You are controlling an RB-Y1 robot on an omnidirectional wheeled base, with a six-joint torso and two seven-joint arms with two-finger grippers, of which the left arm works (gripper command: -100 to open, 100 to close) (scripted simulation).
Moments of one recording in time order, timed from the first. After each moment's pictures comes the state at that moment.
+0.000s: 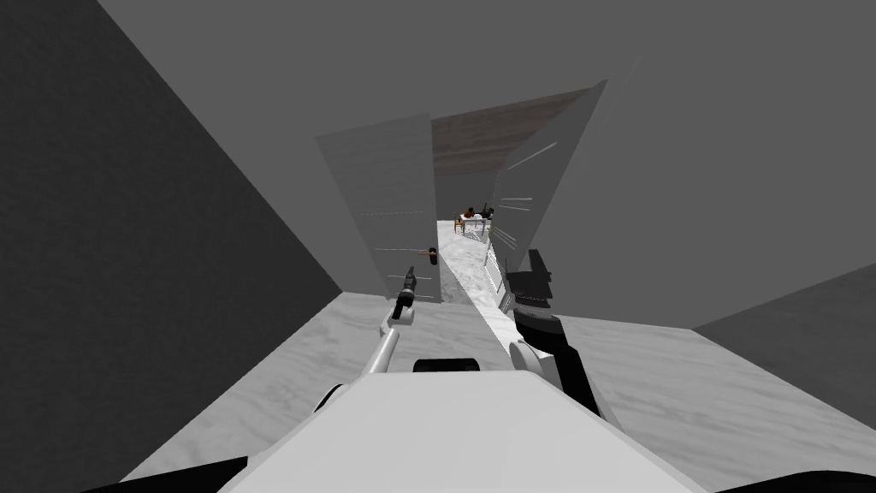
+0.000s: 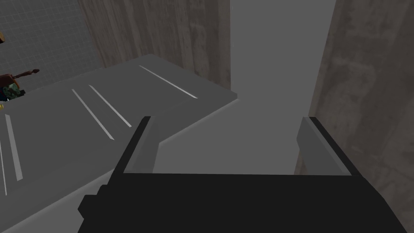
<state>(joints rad) -0.22 0.04 0.01 -1.10 0.00 -0.45 0.00</state>
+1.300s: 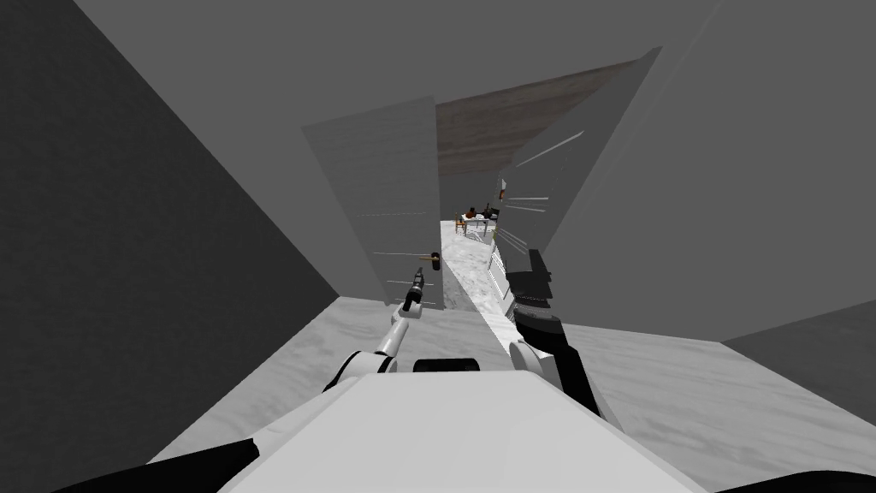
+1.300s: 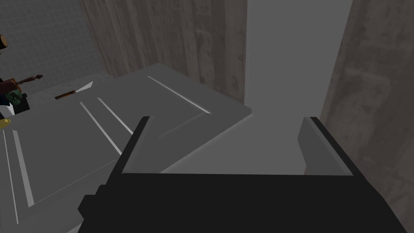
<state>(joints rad) -0.43 0.00 0.02 -0.76 0.02 -0.46 -0.02</state>
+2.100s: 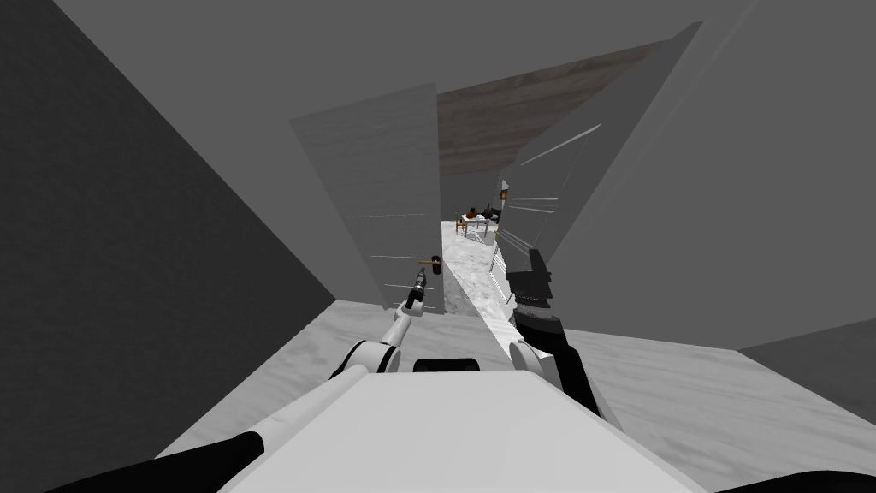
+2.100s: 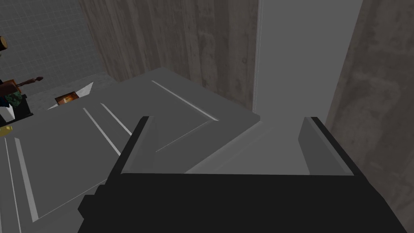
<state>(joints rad) -0.52 -0.01 0.03 -0.62 0.03 -0.47 -0.03</state>
